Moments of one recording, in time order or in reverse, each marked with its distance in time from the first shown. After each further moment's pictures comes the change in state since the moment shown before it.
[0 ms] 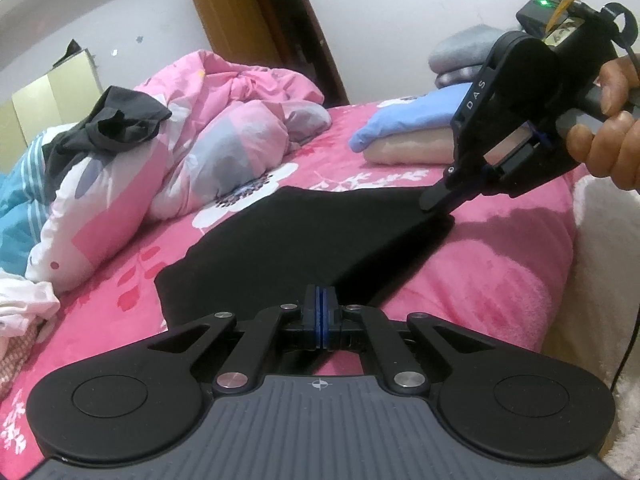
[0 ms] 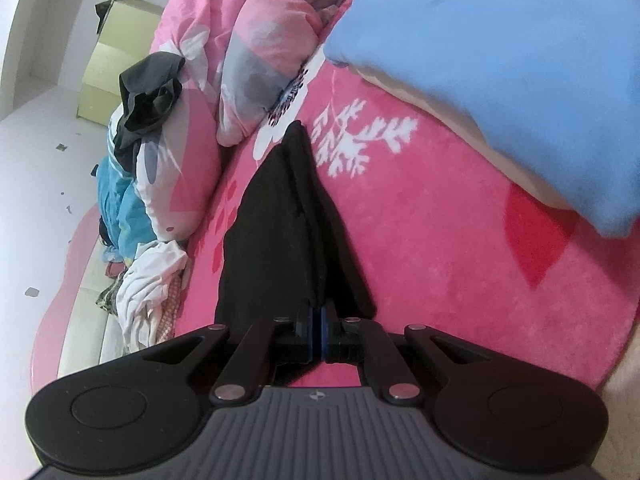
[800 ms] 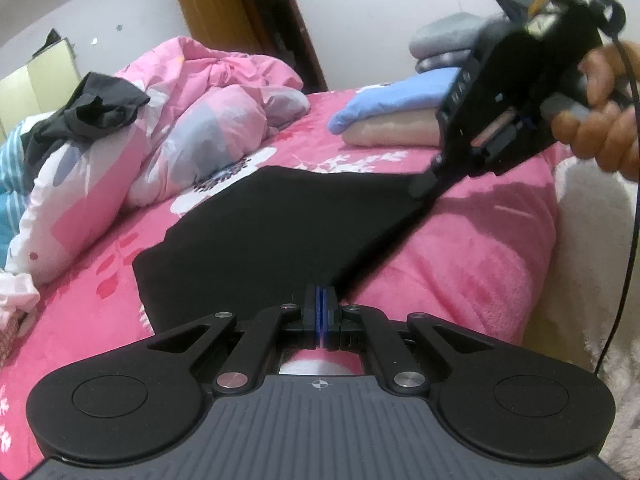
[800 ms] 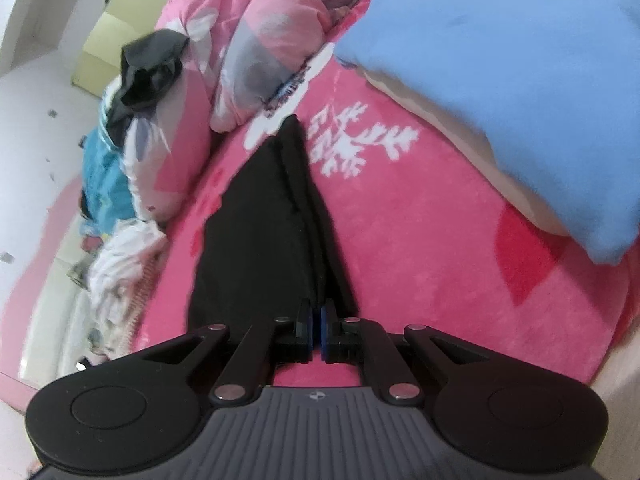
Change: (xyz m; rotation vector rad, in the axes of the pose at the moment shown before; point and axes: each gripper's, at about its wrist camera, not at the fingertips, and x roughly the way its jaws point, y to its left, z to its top) left arm 0.002 0.001 -0.011 -0.010 0.037 -0.070; right arm 0.003 0.007 -0.001 -0.121 0.011 -0.099
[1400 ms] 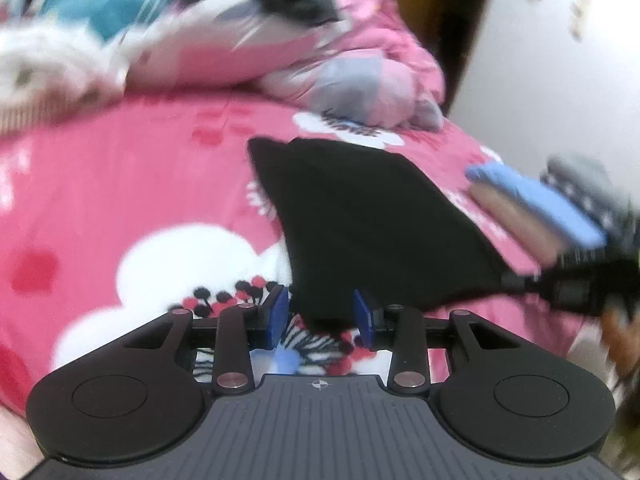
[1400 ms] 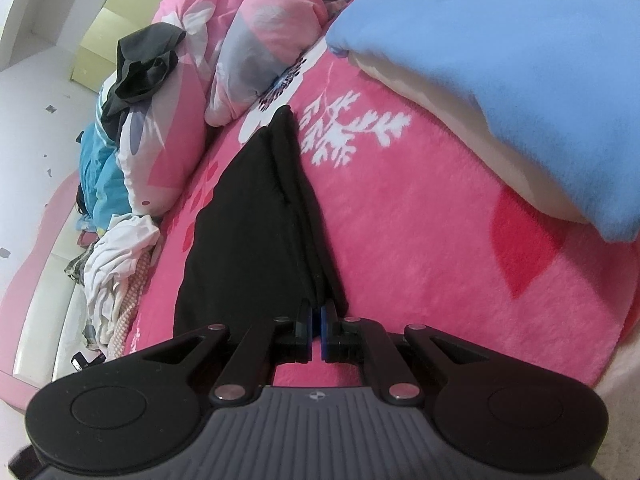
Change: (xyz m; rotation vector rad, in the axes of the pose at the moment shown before) left arm -0.027 0.108 -0.040 -0.772 0.096 0.030; right arm 0.005 -0.006 -0.003 0.002 0.004 0.014
